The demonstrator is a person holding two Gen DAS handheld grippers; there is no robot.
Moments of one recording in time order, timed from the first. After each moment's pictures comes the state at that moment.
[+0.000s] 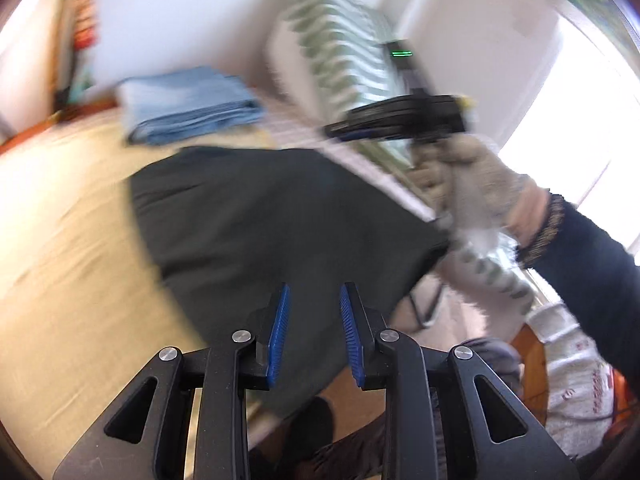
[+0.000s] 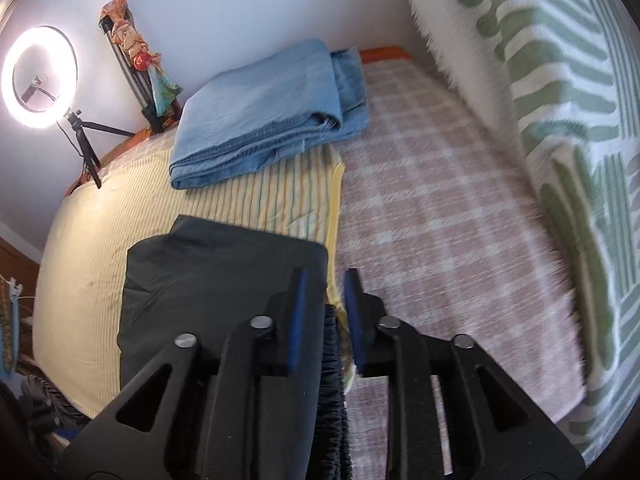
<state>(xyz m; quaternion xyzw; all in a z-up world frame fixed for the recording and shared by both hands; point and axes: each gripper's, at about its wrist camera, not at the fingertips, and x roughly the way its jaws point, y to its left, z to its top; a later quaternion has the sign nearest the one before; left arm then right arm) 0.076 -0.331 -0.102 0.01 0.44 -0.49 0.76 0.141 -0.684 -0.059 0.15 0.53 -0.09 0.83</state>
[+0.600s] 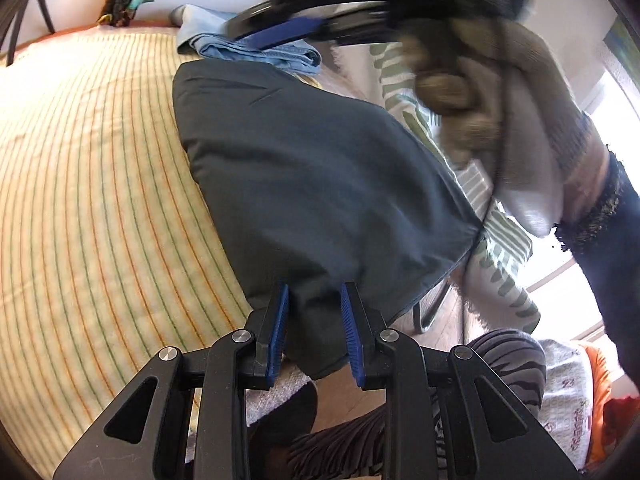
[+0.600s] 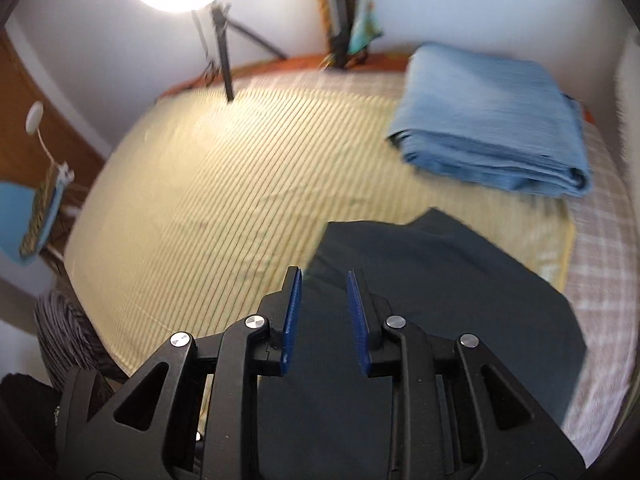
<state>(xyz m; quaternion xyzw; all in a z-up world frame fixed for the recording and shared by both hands) 0.062 -0.321 -0.164 -0.07 0.49 -0.45 0.74 0.220 -0.480 -0.068 0.06 0.58 0.13 0.80</state>
